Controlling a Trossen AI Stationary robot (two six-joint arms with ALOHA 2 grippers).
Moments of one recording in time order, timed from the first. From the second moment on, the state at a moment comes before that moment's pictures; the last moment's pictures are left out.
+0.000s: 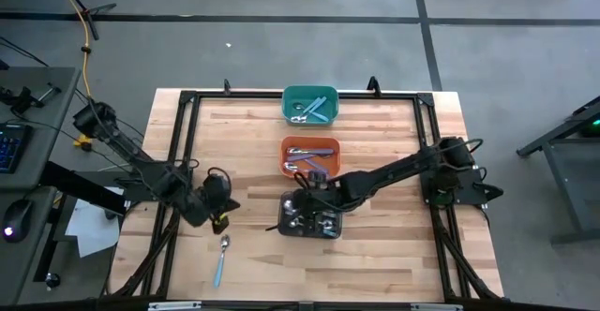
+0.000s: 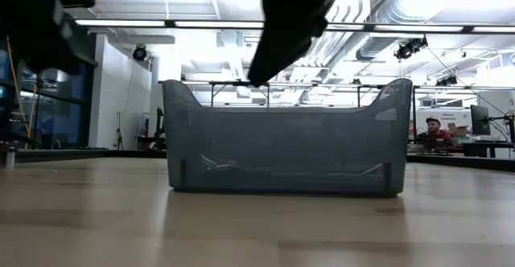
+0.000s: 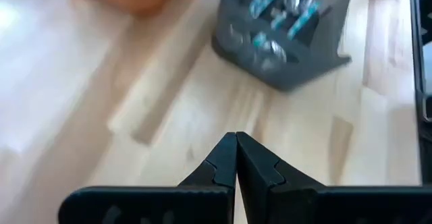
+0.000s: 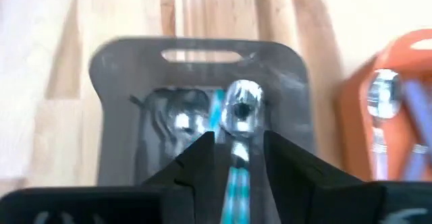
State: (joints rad) left arm -0.66 0.98 0.55 -0.47 -0.53 -0.96; right arm 0.28 1.92 1.47 -0.55 0.19 0.26
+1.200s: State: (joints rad) left arm -0.89 1.64 0.90 -0.62 -0.08 -1.90; right arm 0.29 0.99 0.61 0.09 0.46 0.04
